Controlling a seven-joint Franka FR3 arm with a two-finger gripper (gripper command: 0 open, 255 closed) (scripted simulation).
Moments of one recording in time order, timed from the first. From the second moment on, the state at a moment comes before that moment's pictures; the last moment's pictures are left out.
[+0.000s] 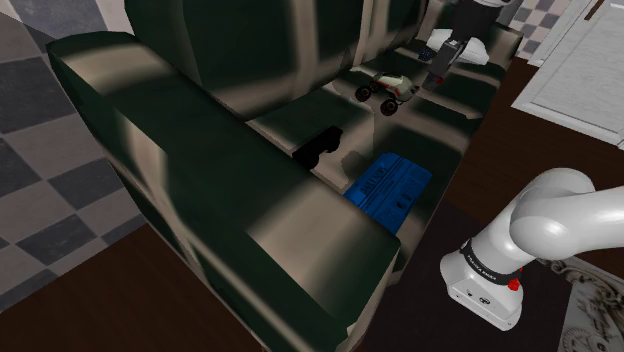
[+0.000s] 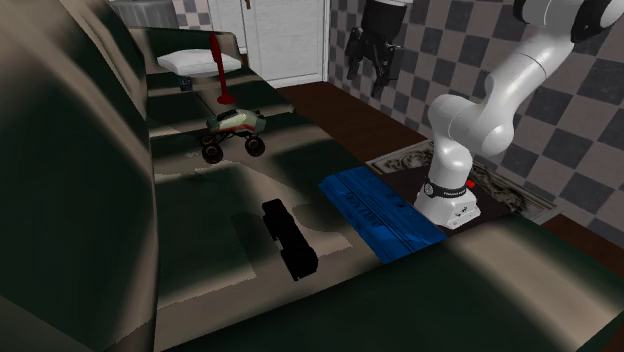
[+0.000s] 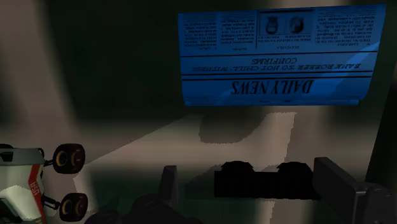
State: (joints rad) arm -0.02 -0.78 0.07 -2.29 -0.05 1.65 -0.13
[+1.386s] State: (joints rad) arm 0.22 -0.17 -0.08 -2.20 -0.06 2.10 -0.98
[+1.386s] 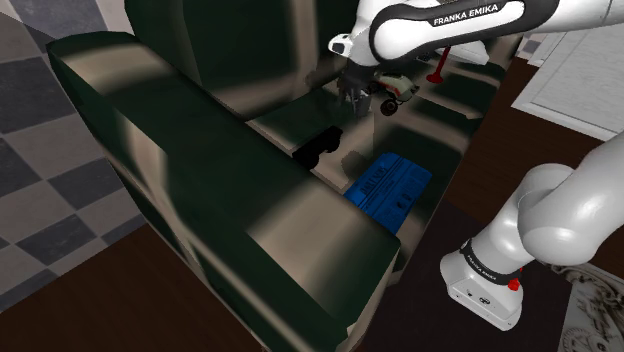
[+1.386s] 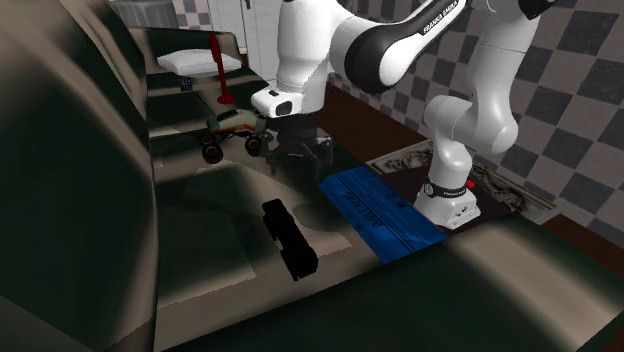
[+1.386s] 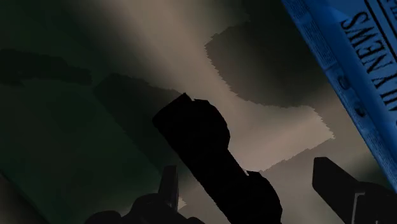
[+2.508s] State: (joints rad) arm 0.27 0.11 -0.05 -2.15 -0.04 2.31 -1.30
